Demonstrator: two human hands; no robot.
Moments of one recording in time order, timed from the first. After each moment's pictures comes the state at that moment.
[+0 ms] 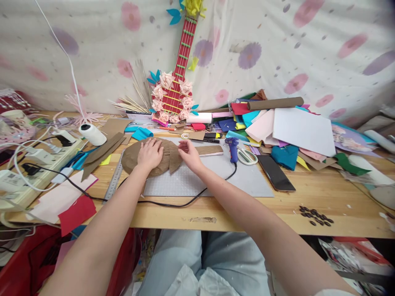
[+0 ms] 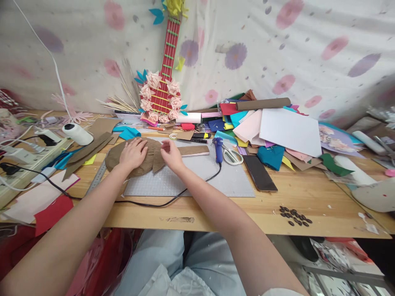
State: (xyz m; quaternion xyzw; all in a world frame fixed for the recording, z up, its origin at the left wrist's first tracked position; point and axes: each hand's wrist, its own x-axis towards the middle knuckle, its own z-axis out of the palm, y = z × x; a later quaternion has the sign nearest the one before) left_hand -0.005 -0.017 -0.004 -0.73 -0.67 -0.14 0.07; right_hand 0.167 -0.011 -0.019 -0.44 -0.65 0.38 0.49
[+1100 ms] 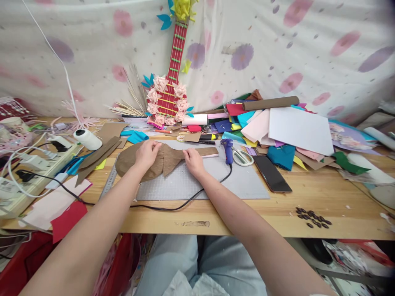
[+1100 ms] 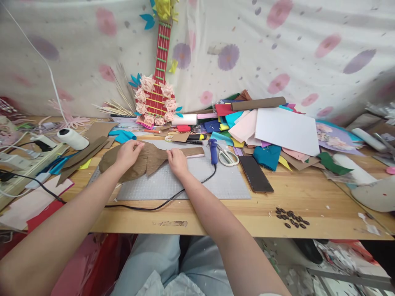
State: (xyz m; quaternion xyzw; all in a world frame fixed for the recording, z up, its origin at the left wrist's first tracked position) left_hand 0.010 -0.010 0.018 -0.67 -0.67 -0.30 -0.07; right_hand 0.201 -0.002 -0.041 -0.57 -0.73 0.11 0.35
